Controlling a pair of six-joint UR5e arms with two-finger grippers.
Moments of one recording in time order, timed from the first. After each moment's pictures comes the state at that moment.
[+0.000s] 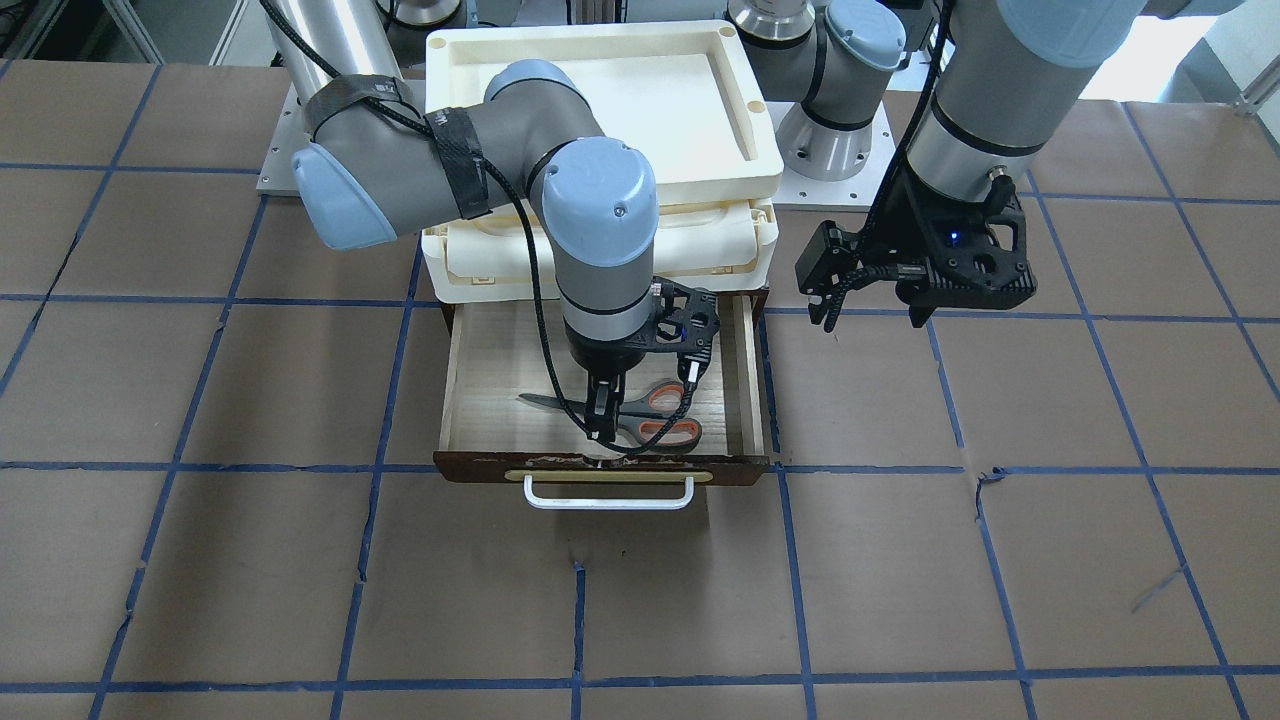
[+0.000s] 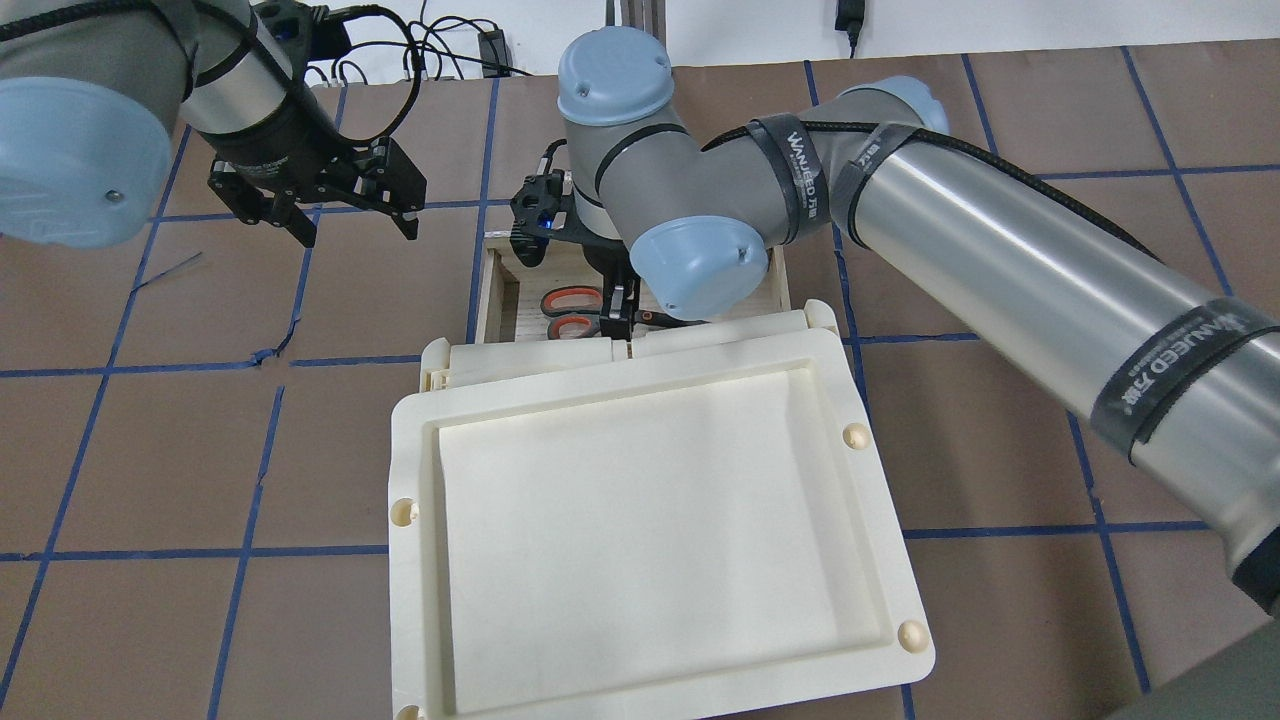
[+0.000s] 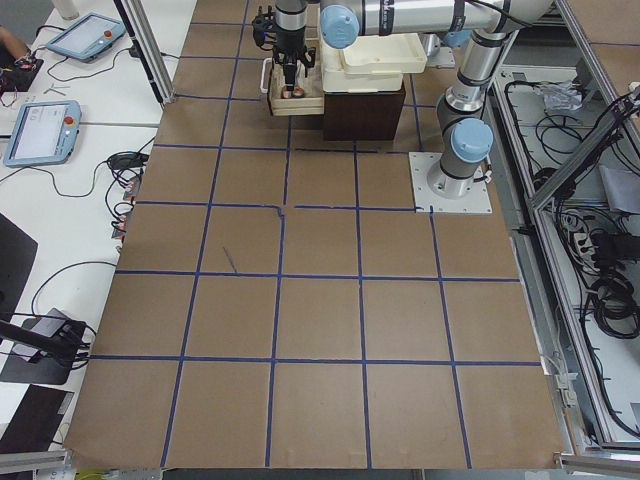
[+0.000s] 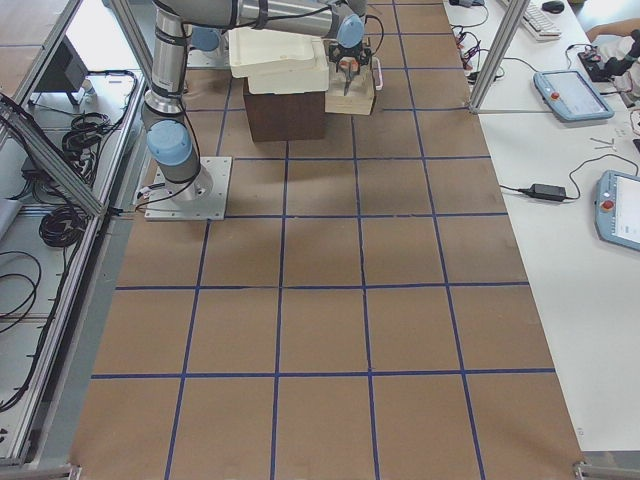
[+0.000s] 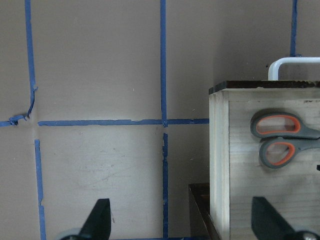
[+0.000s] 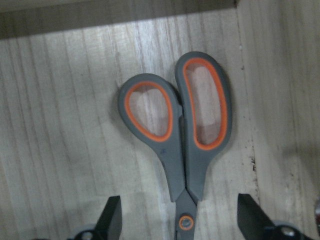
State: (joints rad) left arm -1.54 -1.62 -1.60 -1.44 1.53 0.02; right arm 2.00 -1.14 1.50 -1.95 -1.52 -1.01
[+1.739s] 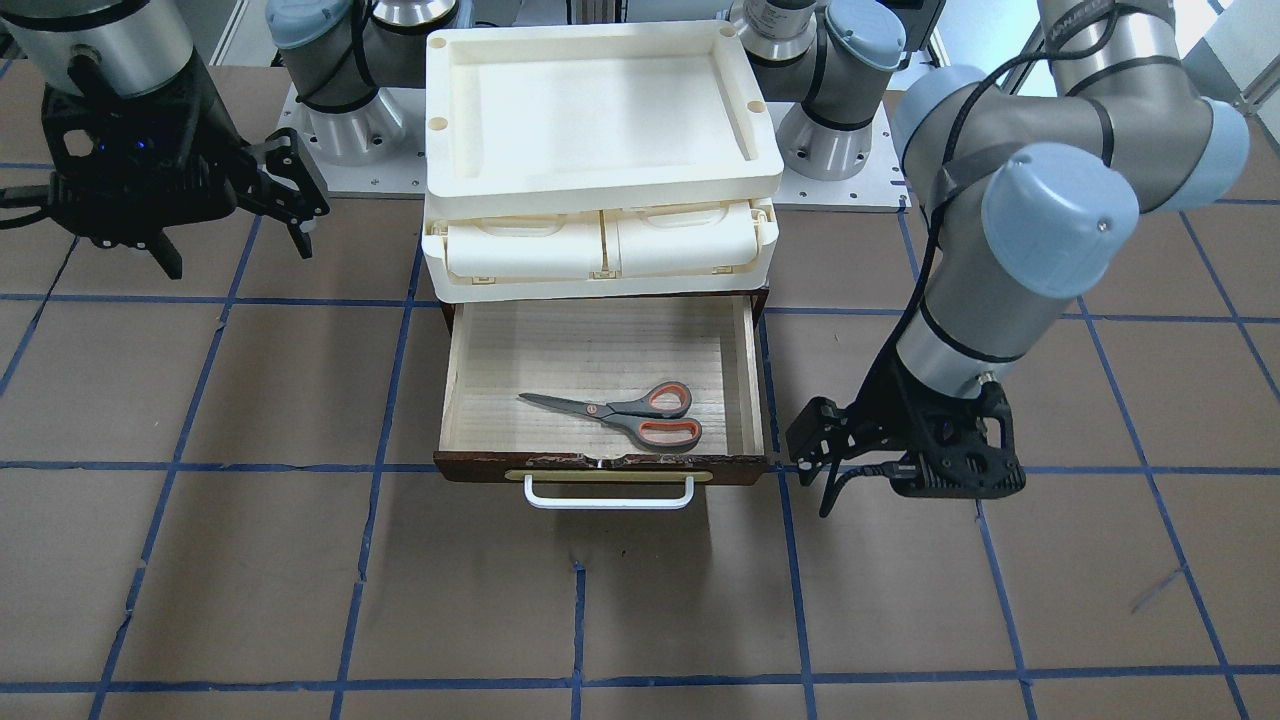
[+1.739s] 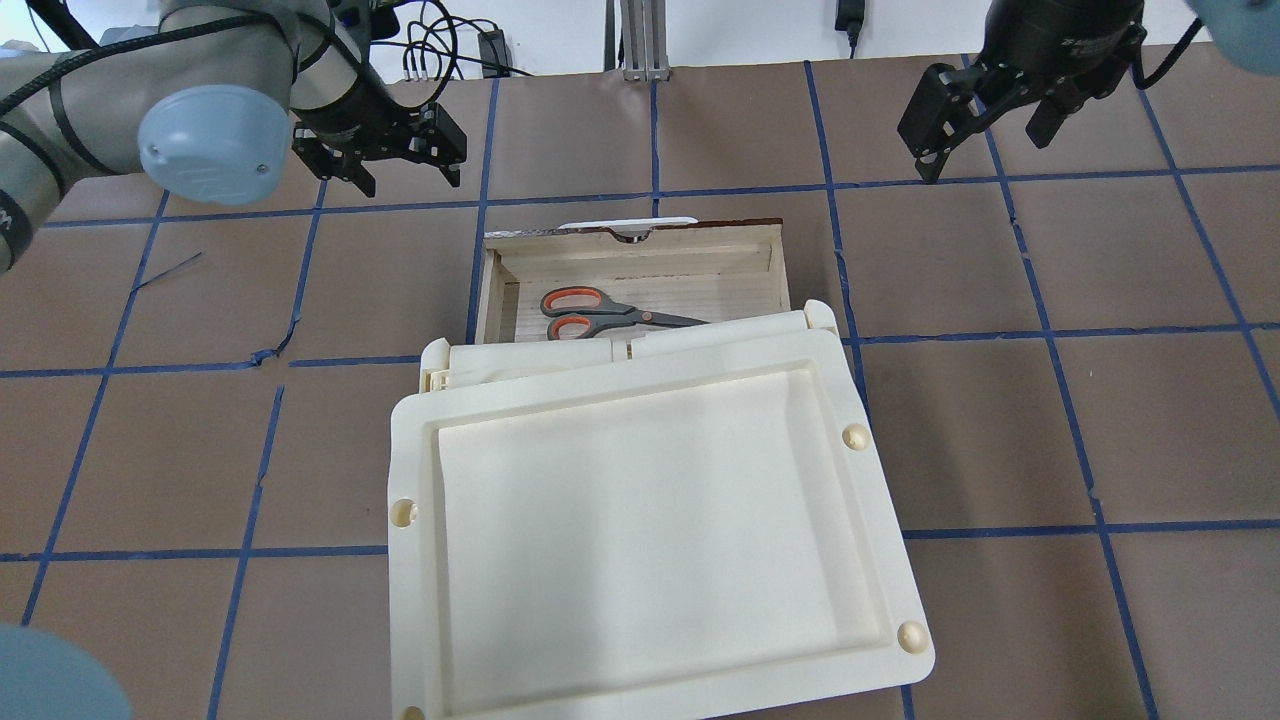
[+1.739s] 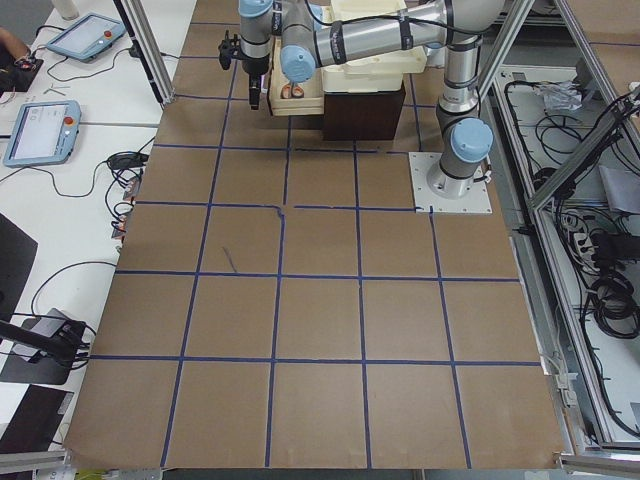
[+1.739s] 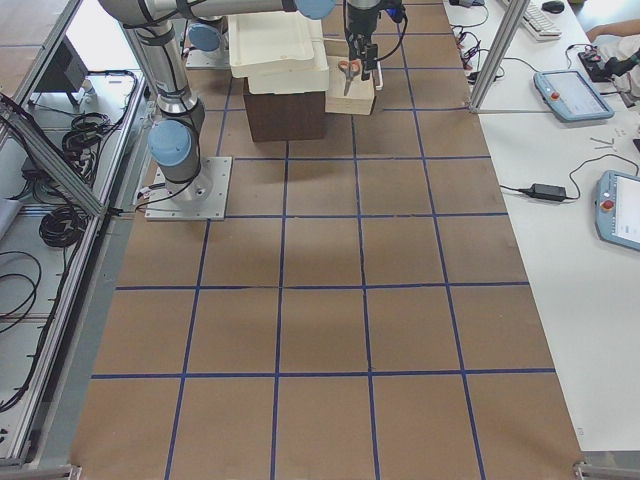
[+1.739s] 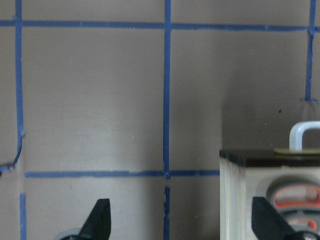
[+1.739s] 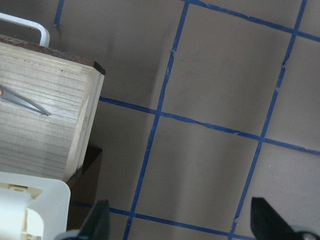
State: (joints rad) left arm -1.54 -1.90 -1.51 -1.15 1.47 0.00; right arm 1.56 -1.51 1.41 -1.50 -1.60 -0.22
